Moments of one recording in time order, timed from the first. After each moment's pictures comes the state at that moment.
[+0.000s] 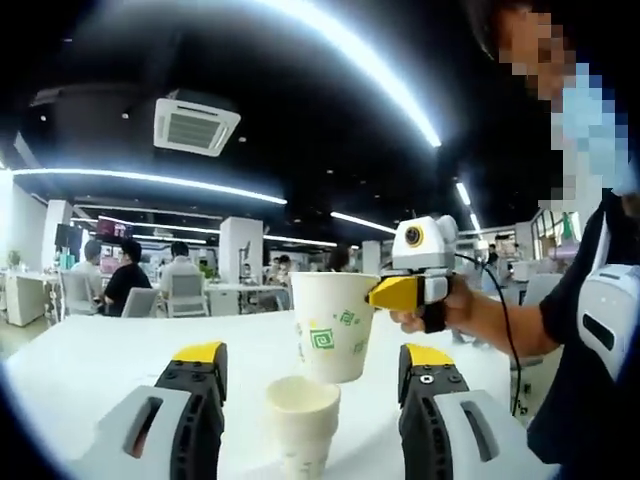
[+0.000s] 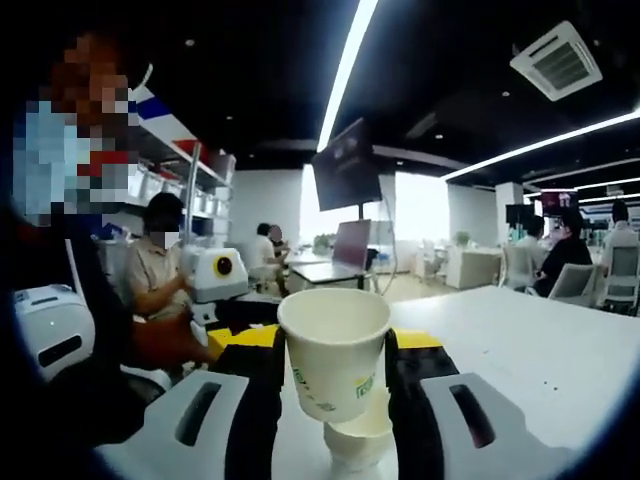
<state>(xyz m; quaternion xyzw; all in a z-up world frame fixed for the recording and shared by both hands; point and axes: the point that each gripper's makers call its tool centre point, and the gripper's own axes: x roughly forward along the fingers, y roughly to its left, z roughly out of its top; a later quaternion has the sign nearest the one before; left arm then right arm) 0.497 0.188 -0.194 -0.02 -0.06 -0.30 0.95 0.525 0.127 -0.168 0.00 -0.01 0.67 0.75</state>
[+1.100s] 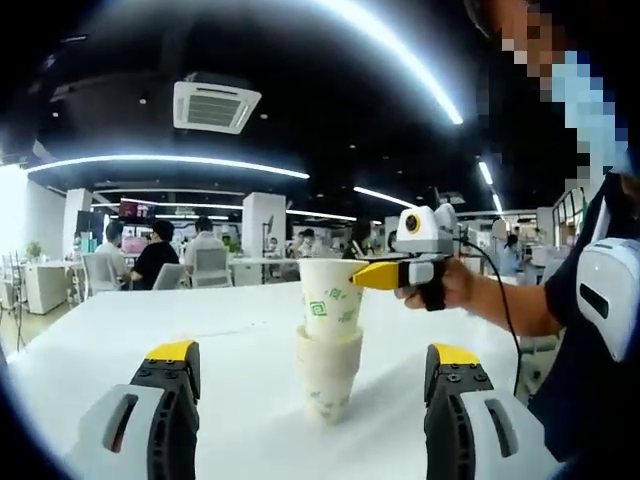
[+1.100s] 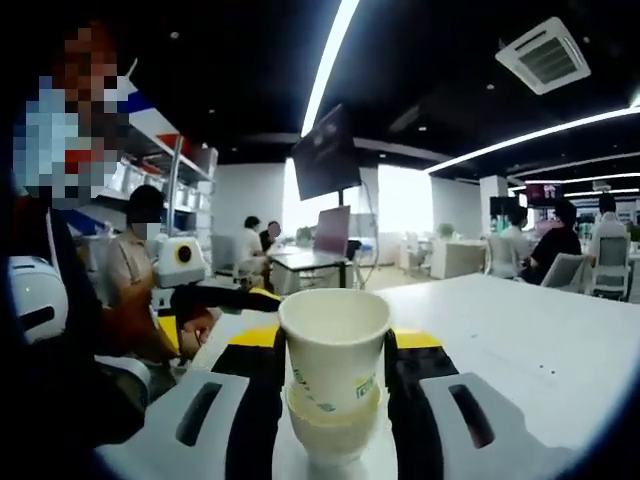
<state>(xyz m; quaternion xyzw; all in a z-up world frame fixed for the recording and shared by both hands) 0.482 0.218 -0.238 0.00 0.00 -0.26 0.97 0.546 0.141 -0.210 -0.01 0.00 0.64 0.77</state>
